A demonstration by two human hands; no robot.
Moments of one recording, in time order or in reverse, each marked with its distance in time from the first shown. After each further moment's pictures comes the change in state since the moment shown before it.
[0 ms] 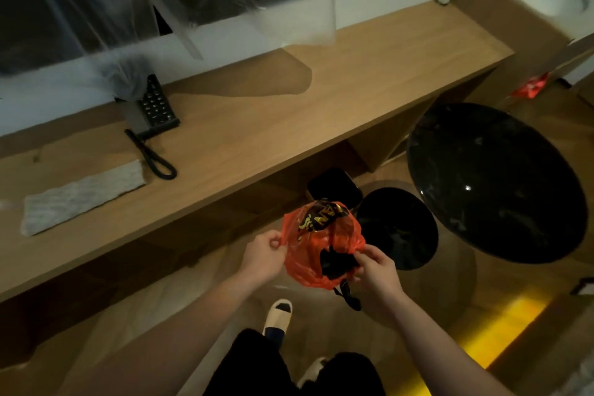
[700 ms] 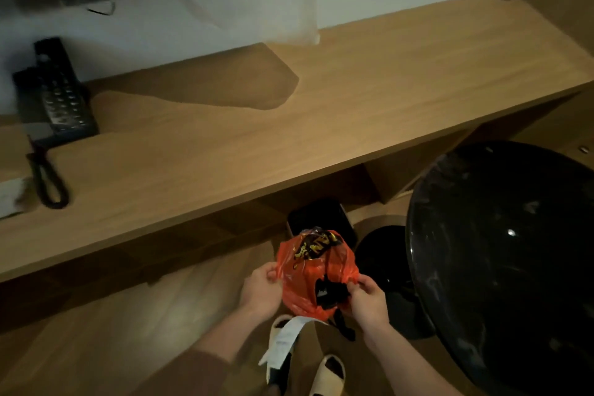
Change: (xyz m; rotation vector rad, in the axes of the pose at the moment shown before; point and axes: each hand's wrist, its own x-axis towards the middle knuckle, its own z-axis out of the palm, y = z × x) left_hand 0.215 0.043 0.181 -0.096 0.116 -0.272; right_hand 0.302 -0.013 -0.086 -0.152 -0.058 0.146
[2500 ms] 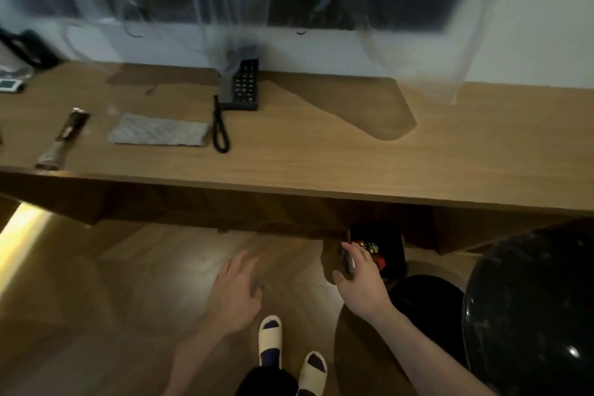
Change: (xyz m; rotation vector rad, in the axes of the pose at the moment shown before) left_hand -0.195 -0.080 -0.144 0.389 0.309 -0.007; right_hand -0.152 -0.084 0.092 -0.974 -0.374 -0.606
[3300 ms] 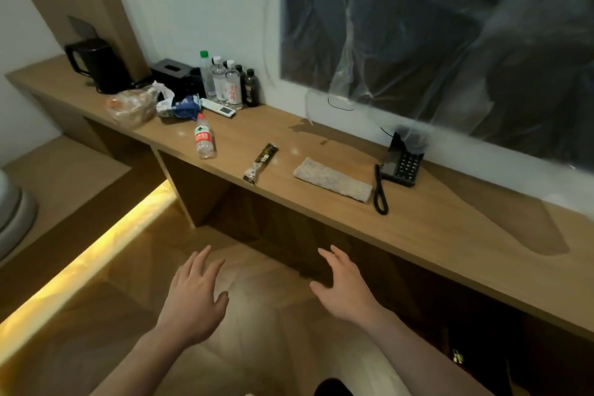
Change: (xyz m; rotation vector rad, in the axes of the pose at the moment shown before) left_hand -0.188 -0.353 -0.212 -0.042 0.351 -0.295; right_hand -0.105 -0.350 0.245 -0.375 -0.219 -0.473
